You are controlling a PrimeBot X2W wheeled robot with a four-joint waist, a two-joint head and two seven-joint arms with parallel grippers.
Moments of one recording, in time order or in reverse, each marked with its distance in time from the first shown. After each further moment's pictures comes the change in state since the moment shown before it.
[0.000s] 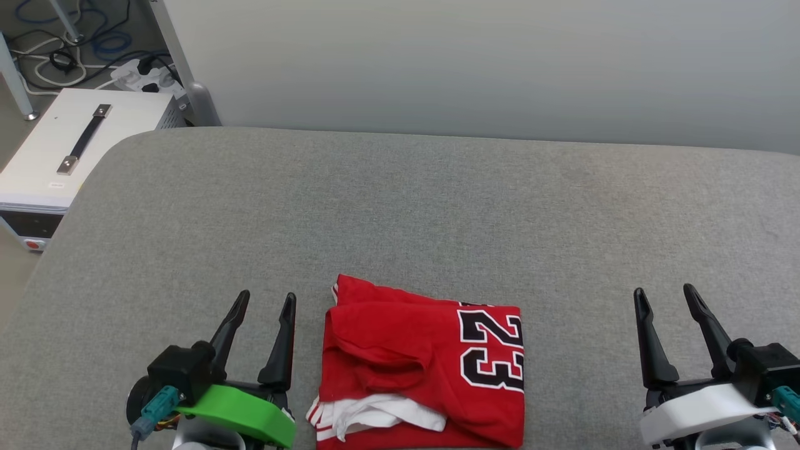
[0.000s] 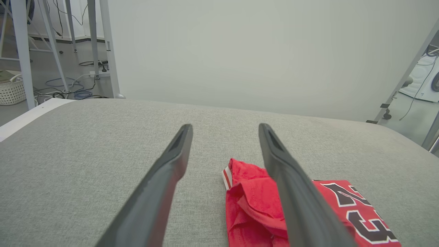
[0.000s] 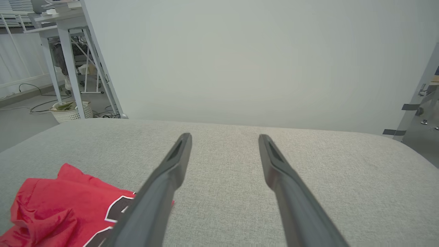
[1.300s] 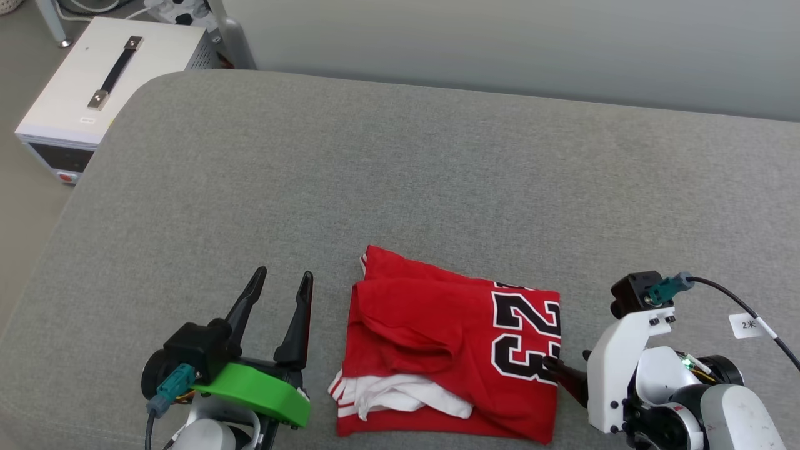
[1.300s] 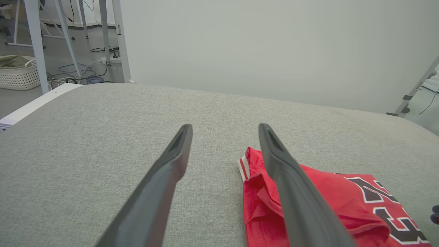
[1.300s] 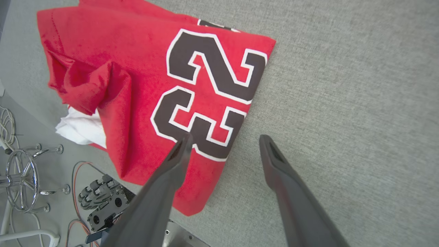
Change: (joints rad) left arm -0.060 -0.013 -0.033 0.009 0.015 0.000 0.000; right arm -0.150 0.028 0.106 -0.053 0.203 0.000 1.116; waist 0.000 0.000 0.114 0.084
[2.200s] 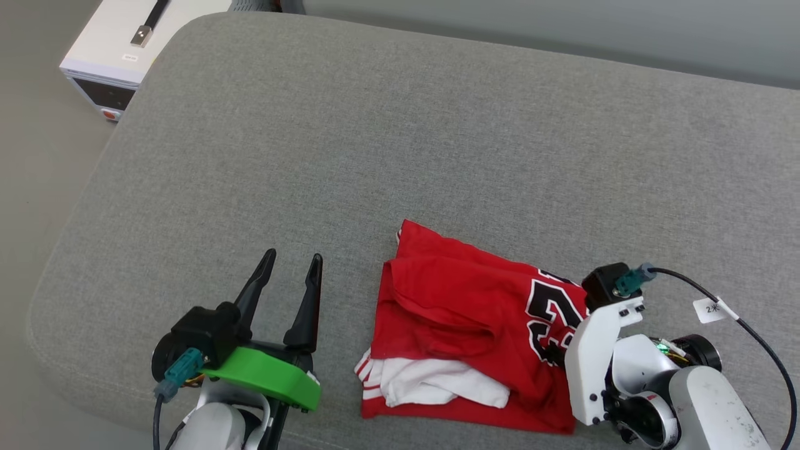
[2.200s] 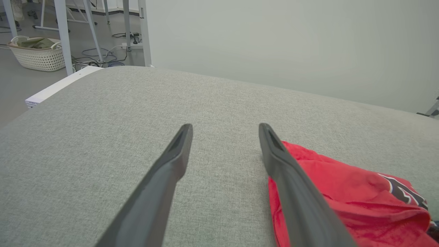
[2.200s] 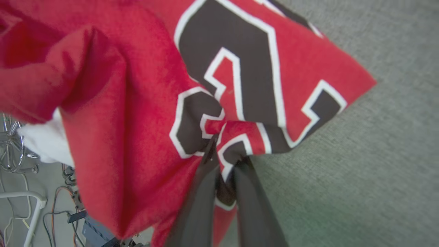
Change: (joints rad) left arm -0.047 -0.025 -0.008 0.006 -0.001 0.000 0.000; right arm -0.089 -0.019 0.092 0.178 -0.036 0.000 -0.047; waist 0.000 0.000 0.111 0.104
